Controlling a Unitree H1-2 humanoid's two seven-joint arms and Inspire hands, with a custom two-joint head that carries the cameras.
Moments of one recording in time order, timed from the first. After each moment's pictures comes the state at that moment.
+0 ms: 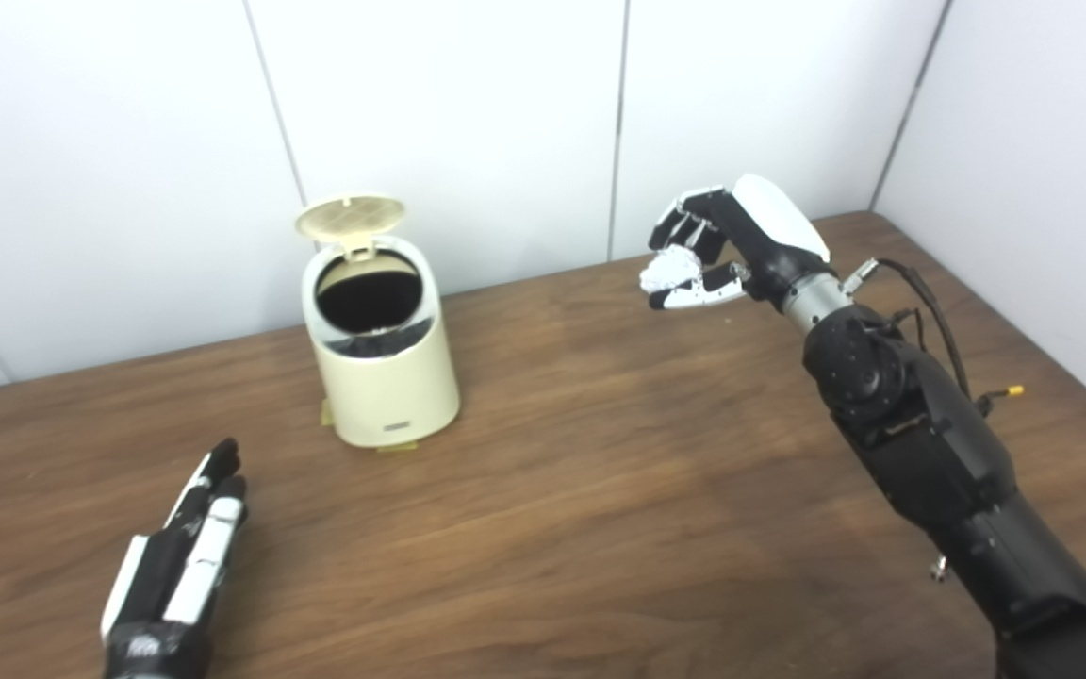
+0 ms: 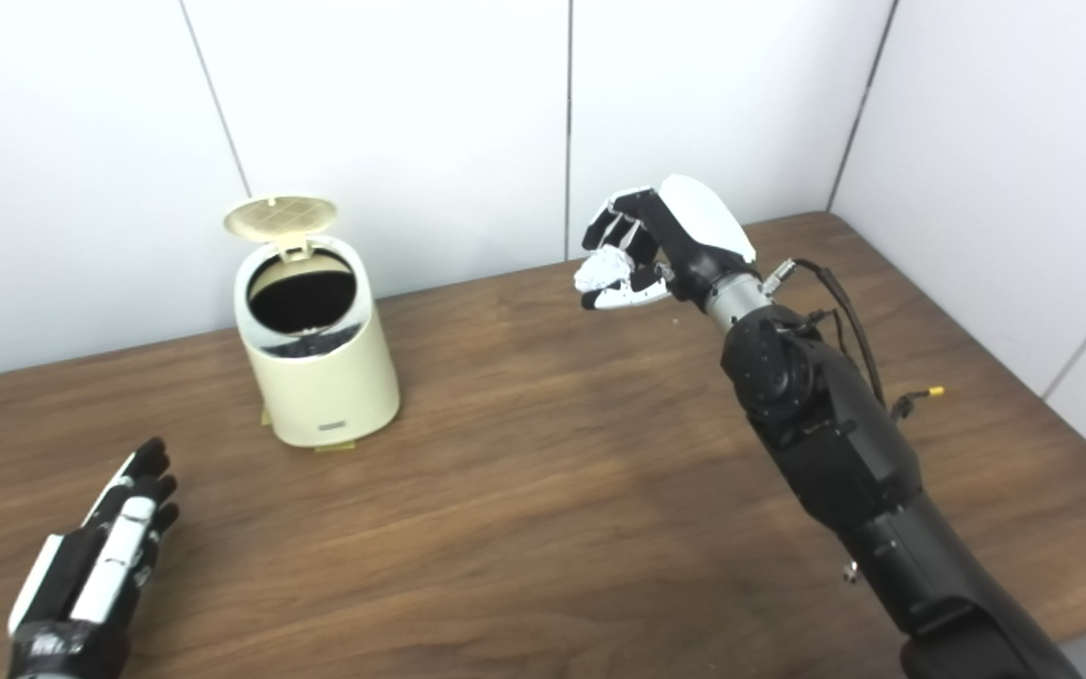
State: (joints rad) left arm 0.00 0.11 0.03 -0.28 -0.11 0.34 -0.14; right arm -0.41 -0.50 0.08 -0.12 -0.50 0.26 0.08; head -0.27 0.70
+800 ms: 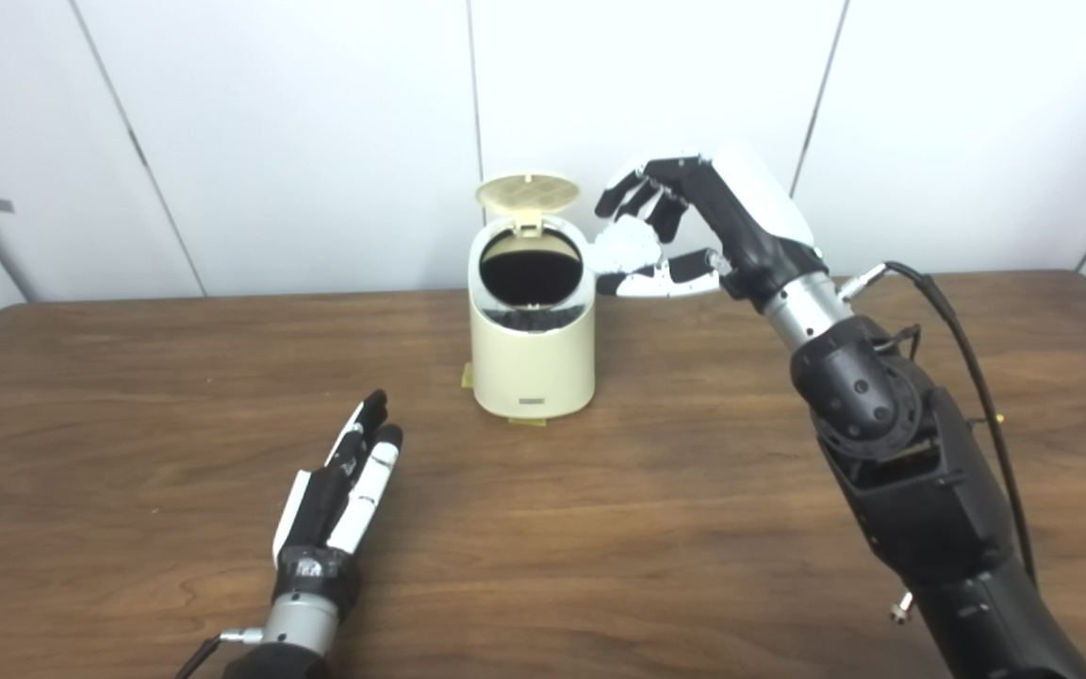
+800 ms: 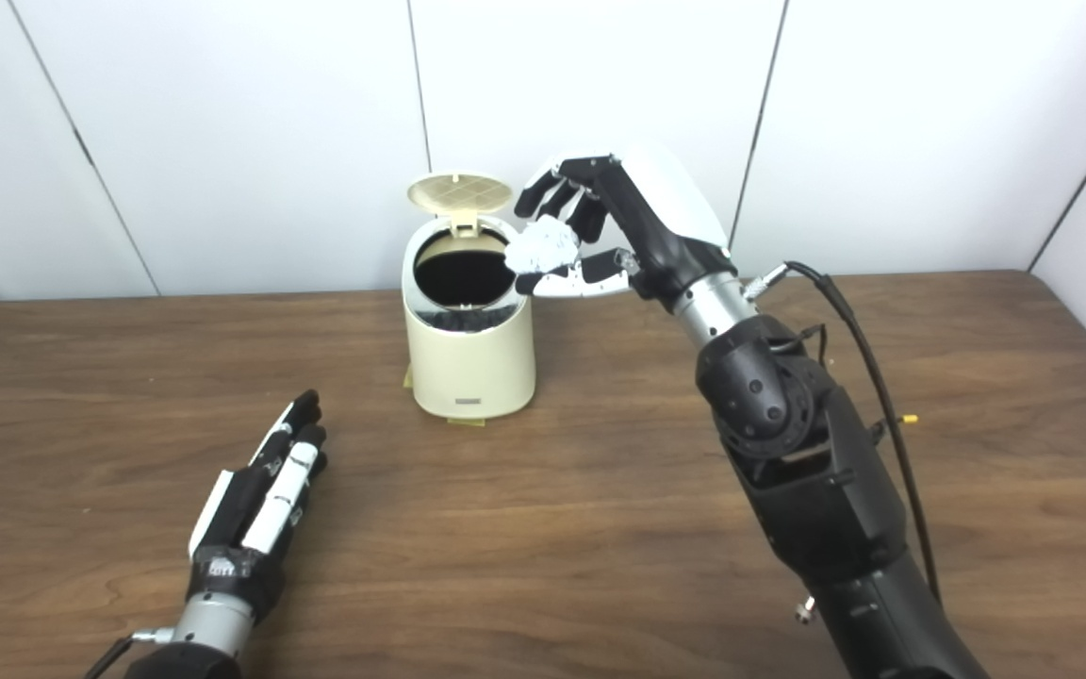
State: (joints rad) left arm 0.03 0.00 0.00 -0.28 -0.06 0.30 -0.04; right arm -0.60 -0.23 0.21 -0.11 -0.52 0.15 0.12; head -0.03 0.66
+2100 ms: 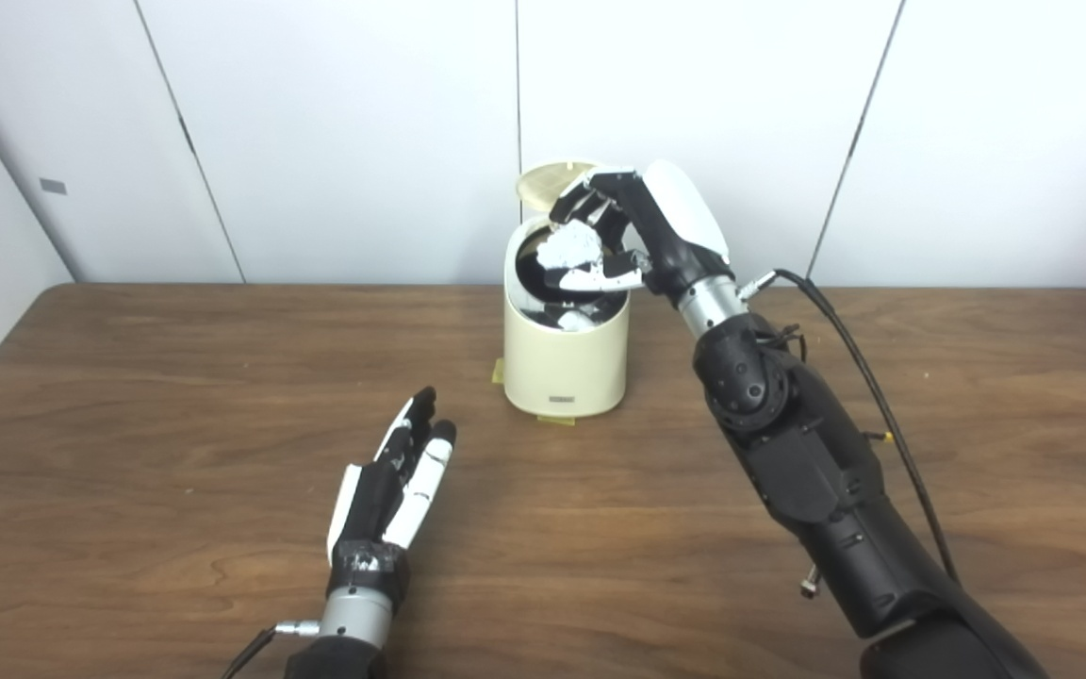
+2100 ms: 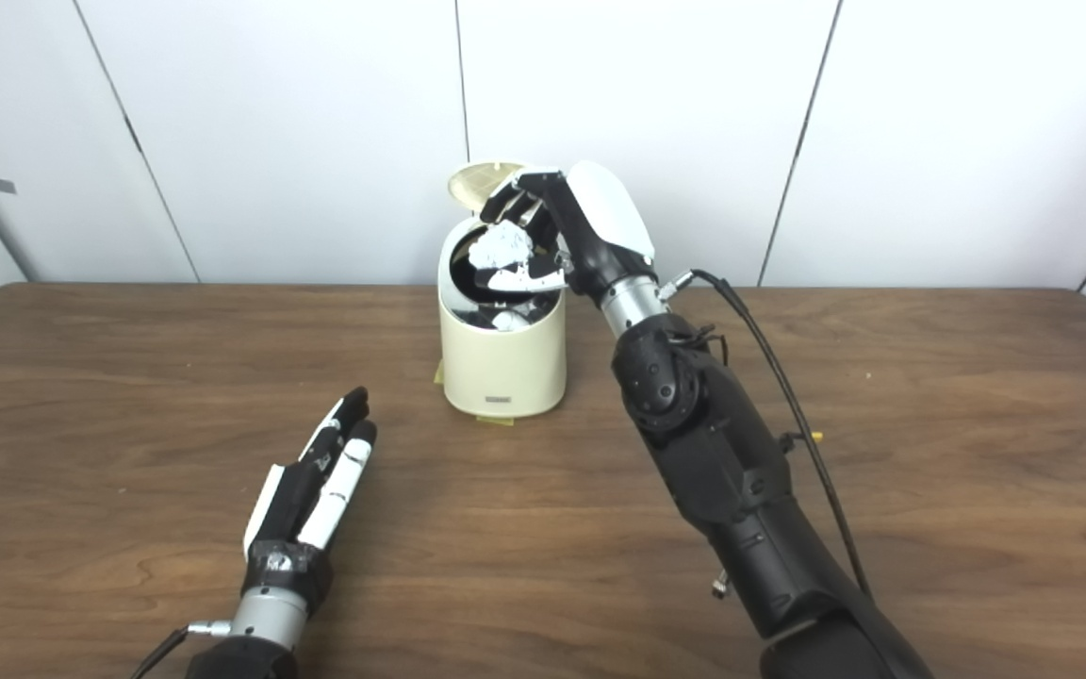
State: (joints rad) left arm 0.05 -0.05 -0.06 -0.29 0.01 0.28 0.03; right arm -0.74 -0.09 0.25 0.39 -0.58 -0.04 -0.11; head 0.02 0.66
